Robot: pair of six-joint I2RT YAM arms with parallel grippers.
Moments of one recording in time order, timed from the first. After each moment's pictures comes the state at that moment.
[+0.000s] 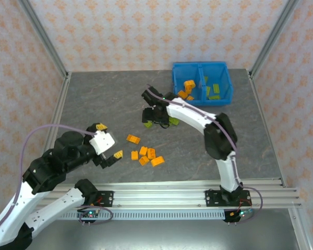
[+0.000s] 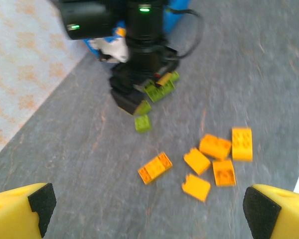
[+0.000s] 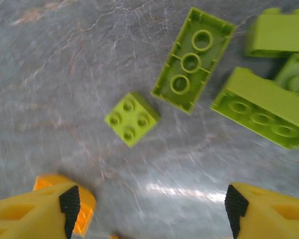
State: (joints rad) left arm -0.65 0.55 0.97 -0.98 0.01 0.43; right arm 0.75 2.11 1.80 -0.91 0.01 0.79
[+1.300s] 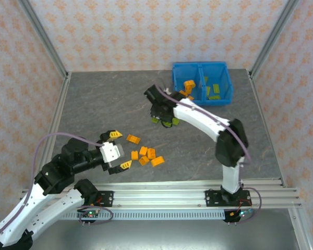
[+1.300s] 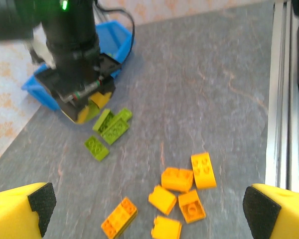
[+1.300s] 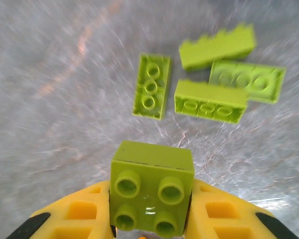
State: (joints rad) left arm -0.65 0.46 0.75 -0.68 0.28 0.48; right arm 0.77 1.86 1.70 -0.92 0.20 1.04
